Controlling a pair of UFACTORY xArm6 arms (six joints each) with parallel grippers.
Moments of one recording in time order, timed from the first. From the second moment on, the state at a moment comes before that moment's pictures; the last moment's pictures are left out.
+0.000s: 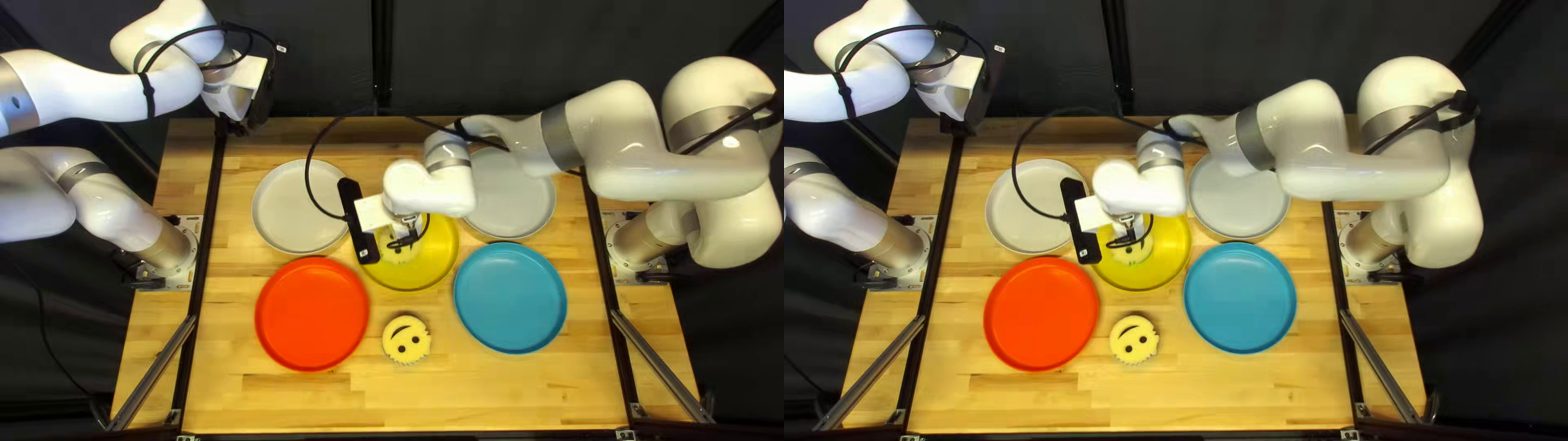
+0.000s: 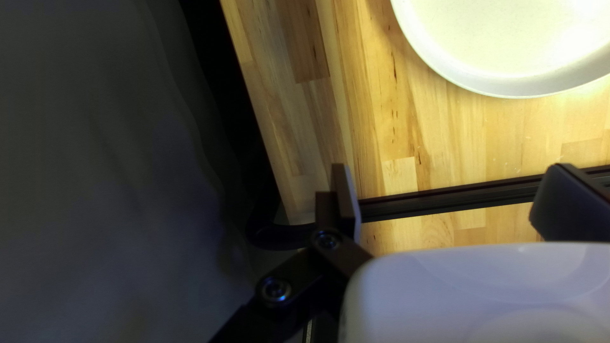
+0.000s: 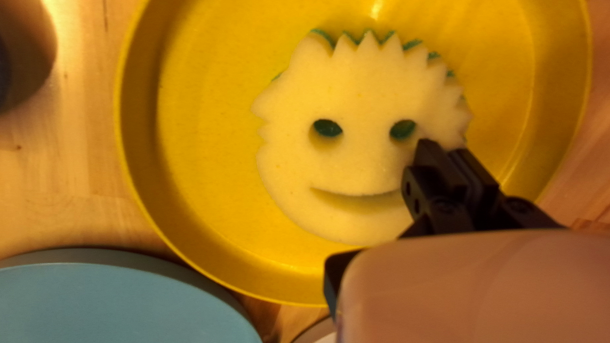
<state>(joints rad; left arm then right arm) 0.81 -0.64 -0.49 0.02 1.03 1.06 0.04 0.42 -1.23 -0.21 0.81 -0.14</state>
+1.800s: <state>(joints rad) 0.81 -0.64 -0.49 0.02 1.03 1.06 -0.04 0.29 -1.04 -0.28 0.68 -0.21</state>
